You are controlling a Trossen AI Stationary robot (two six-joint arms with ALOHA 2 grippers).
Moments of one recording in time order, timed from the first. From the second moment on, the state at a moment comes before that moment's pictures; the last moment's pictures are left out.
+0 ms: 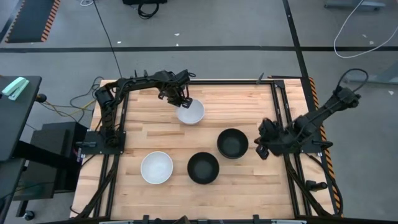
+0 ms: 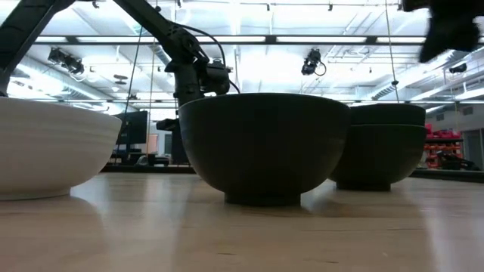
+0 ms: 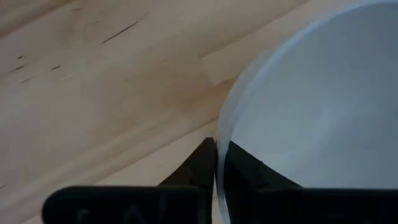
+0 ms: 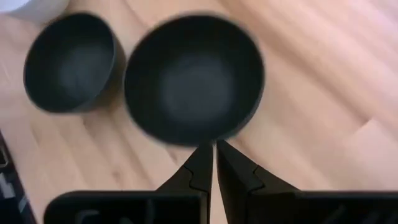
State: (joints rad) left arm 0.58 1.93 1.42 -0.87 0.12 -0.54; right arm 0.57 0.98 0.90 -1.09 0.44 1.22
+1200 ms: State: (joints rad) left arm 0.41 1.93 1.87 -1.18 0.06 -0.43; right arm 0.52 1.38 0.55 -0.35 0.44 1.19
